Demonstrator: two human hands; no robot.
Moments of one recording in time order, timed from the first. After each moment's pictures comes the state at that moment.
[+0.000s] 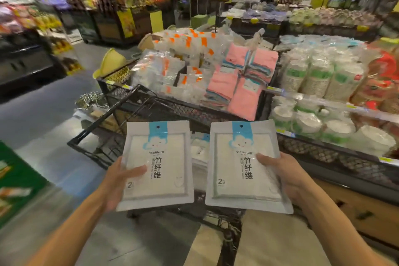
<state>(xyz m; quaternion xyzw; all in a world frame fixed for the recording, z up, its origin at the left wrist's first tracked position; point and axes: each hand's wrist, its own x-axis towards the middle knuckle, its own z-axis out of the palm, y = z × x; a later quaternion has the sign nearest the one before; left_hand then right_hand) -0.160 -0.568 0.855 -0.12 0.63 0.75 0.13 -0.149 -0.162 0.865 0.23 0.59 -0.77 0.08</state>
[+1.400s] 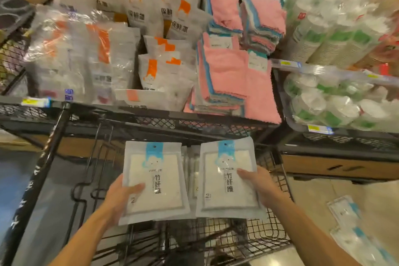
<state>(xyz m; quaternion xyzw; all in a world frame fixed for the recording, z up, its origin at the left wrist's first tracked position) -0.594 -0.661 0.653 -0.16 0.71 0.60 0.35 -0.455 -0.300 0.690 0.47 0.58 -0.66 0.08</state>
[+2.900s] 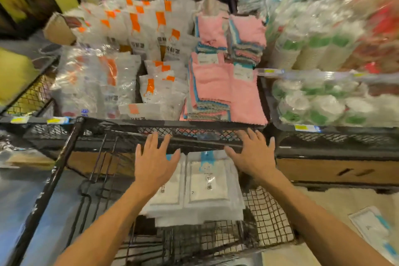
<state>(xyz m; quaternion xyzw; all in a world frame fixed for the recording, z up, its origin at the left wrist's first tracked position) -0.562 -0.530 0.757 0.19 0.98 0.08 0.02 -0.459 -0.276 0.770 0.27 0.95 -0.13 0.04</state>
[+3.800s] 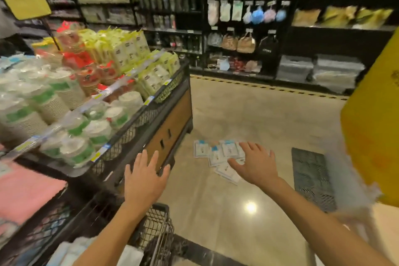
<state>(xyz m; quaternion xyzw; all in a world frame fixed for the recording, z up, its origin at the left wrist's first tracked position) -0.286 -0.275 0.815 0.70 0.70 0.08 0.08 0.025 -0.288 0.820 0.77 0.62 -0.09 -0.10</state>
